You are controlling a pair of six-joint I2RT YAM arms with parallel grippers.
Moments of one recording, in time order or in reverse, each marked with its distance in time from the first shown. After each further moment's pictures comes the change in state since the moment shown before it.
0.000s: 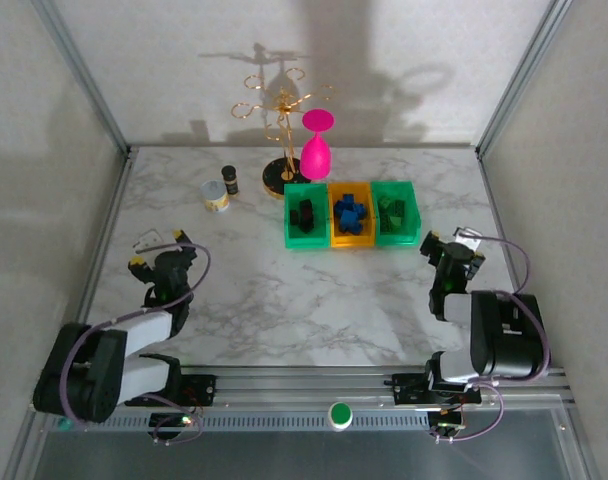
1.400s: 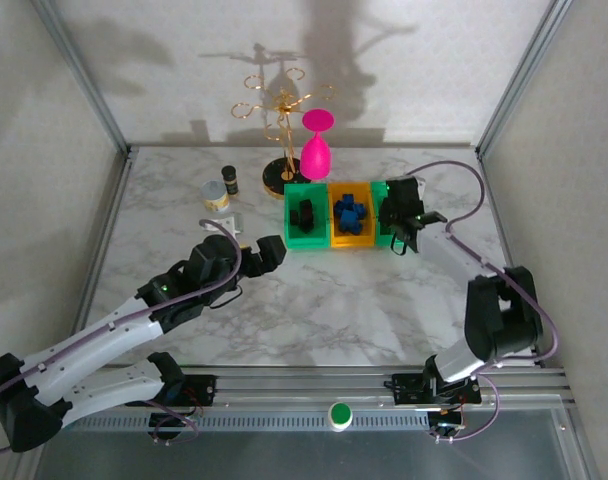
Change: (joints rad) left arm -0.713 -0.334 0.630 -1.189 0.307 -0.538; right arm 0.328 0.177 0.827 -1.165 0.040 0.267
